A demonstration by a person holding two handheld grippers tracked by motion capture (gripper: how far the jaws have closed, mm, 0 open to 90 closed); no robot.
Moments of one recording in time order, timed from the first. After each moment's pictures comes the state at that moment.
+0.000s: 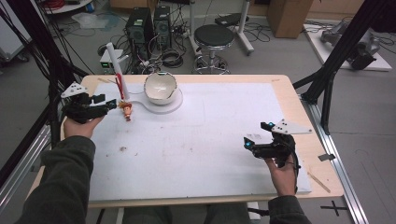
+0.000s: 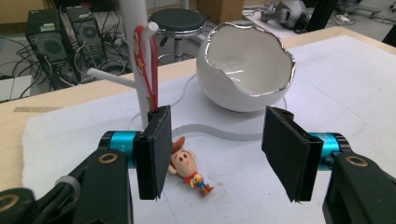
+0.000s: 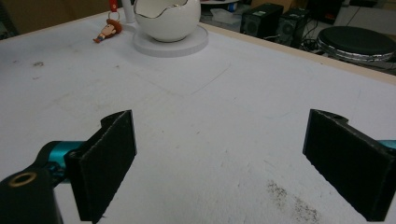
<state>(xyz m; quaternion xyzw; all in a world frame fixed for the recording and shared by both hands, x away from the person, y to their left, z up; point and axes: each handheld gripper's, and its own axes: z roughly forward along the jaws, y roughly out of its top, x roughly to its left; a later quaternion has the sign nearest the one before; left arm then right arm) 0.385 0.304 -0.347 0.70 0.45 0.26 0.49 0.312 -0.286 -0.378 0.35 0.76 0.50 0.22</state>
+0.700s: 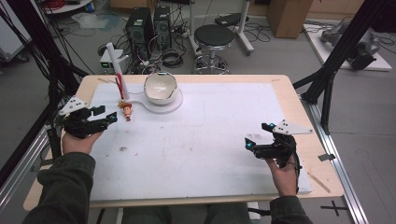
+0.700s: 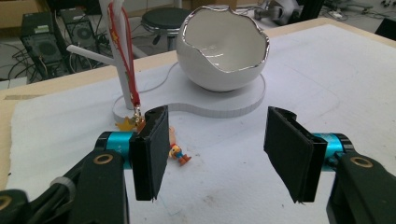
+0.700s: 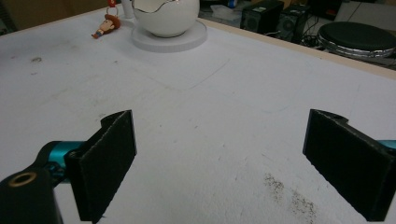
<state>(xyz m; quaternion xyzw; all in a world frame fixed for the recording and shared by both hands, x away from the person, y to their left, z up) 0.345 0.297 -0.359 0.71 0.43 0.27 0.49 0.313 -0.290 -0.381 0.35 0.76 0.50 0.22</state>
